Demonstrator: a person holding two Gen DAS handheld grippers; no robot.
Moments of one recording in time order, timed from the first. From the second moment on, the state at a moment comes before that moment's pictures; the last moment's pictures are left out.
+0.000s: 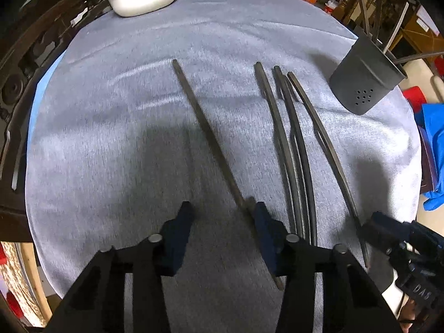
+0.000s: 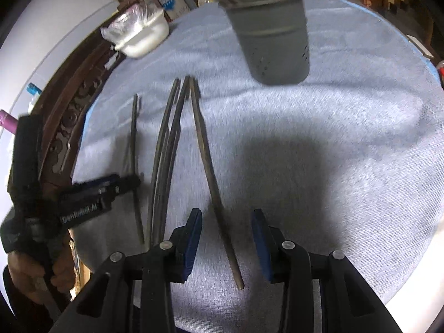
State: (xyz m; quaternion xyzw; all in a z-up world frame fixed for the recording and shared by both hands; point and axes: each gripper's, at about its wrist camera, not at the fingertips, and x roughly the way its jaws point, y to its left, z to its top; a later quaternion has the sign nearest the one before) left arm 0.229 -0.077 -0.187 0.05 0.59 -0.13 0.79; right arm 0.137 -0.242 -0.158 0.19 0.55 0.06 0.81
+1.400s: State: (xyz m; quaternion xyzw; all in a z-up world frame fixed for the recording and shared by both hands) left arm 0.309 -0.027 -0.170 0.00 0.63 -0.22 0.74; right arm 0.220 -0.232 -0.141 0.22 0.55 0.05 0.80
